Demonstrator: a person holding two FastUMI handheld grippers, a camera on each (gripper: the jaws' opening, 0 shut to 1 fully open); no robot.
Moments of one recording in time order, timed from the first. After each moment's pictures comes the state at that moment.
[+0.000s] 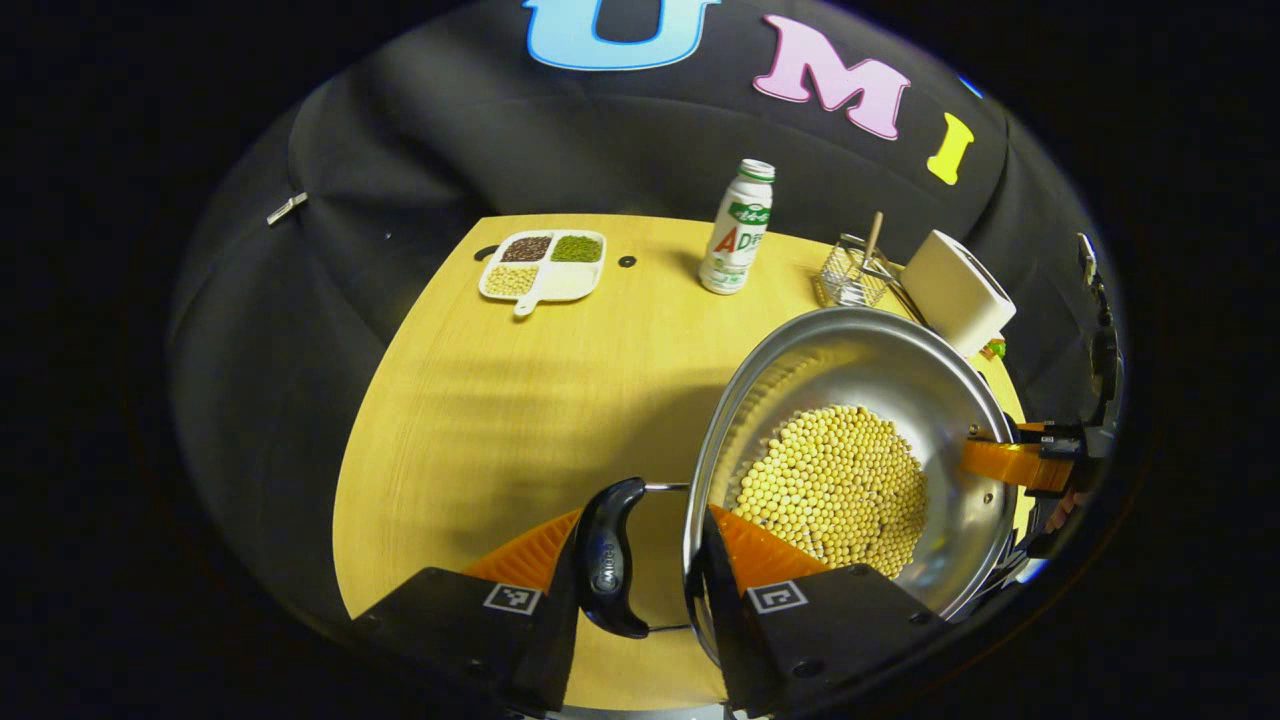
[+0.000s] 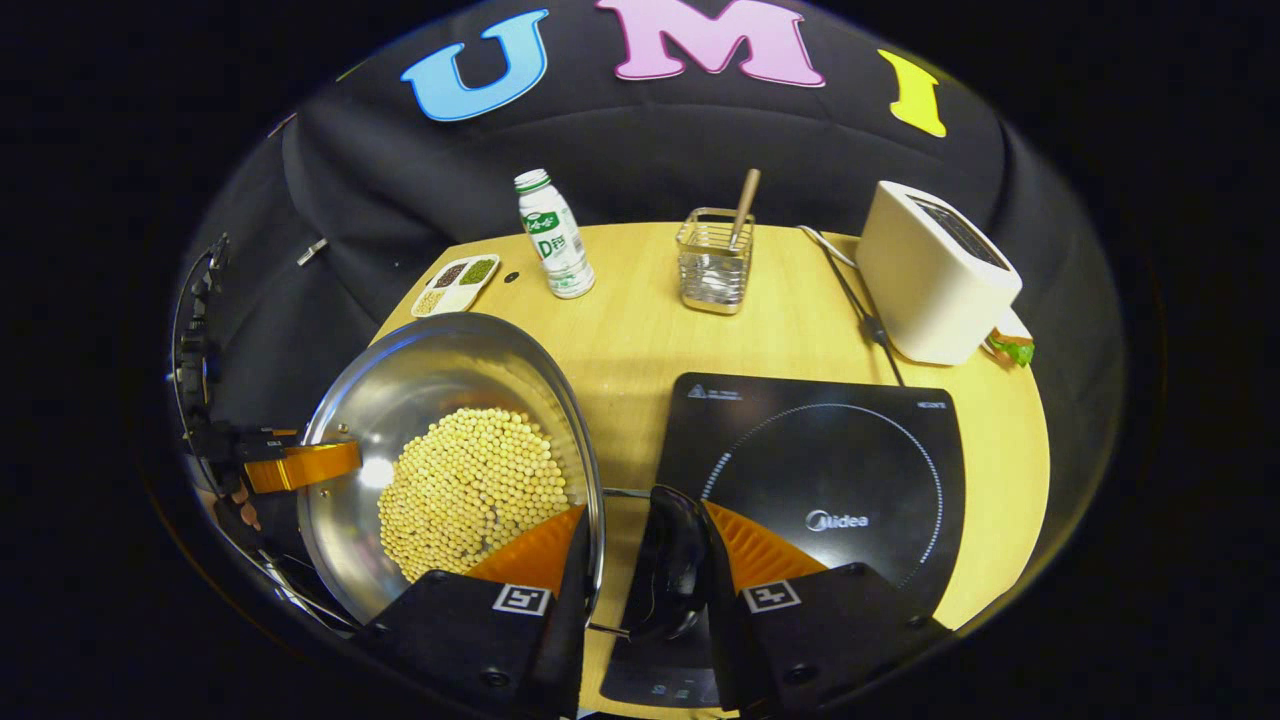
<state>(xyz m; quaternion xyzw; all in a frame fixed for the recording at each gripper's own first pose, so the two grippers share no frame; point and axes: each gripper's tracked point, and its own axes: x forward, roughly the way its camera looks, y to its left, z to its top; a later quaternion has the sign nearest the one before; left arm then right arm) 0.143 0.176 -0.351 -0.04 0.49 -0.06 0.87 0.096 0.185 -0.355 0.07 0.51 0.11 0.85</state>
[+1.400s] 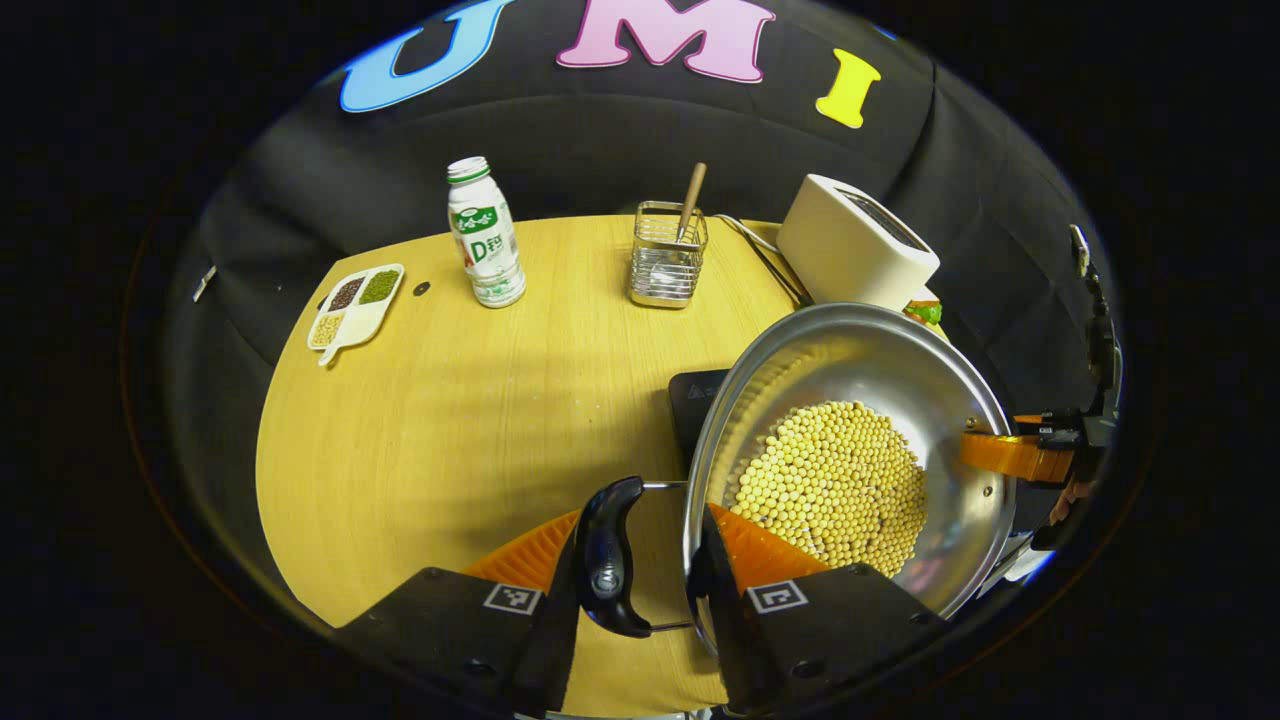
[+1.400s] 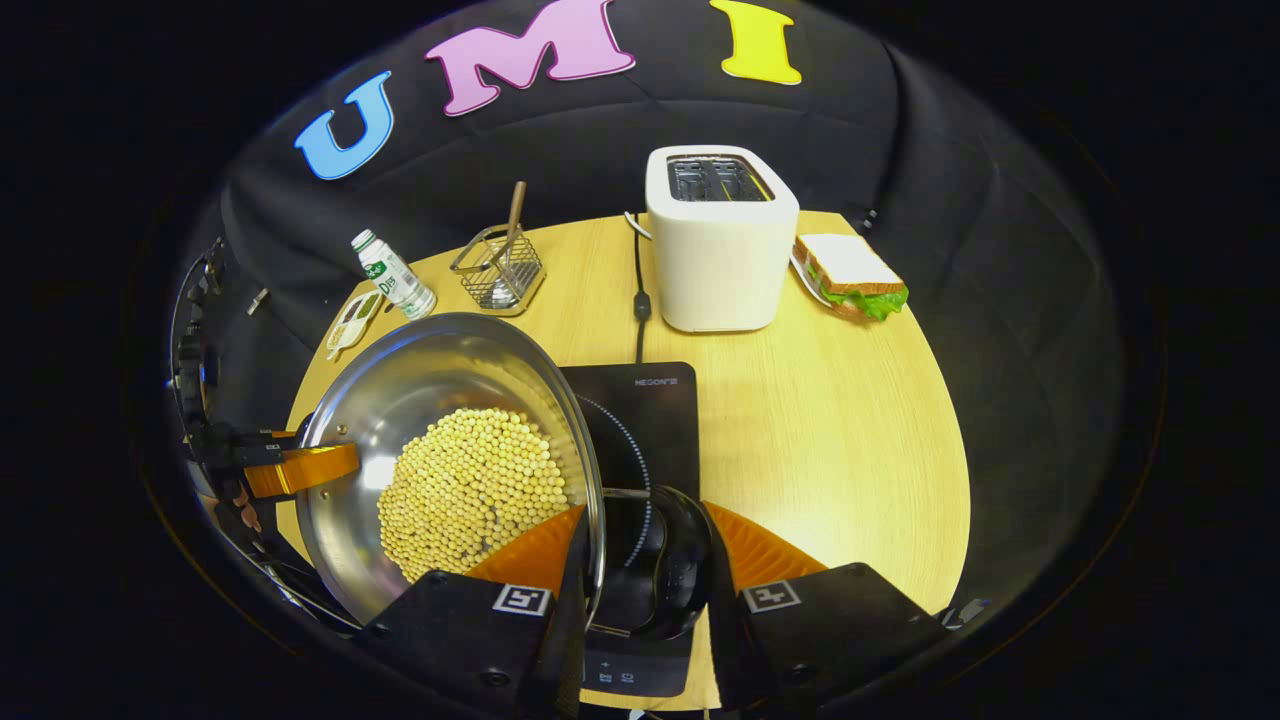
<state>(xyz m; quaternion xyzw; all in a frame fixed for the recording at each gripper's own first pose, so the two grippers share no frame) 0.173 -0.064 -0.349 0.00 0.50 -0.14 0.85 0.100 -0.051 -0.375 0.09 0.54 0.05 0.83</state>
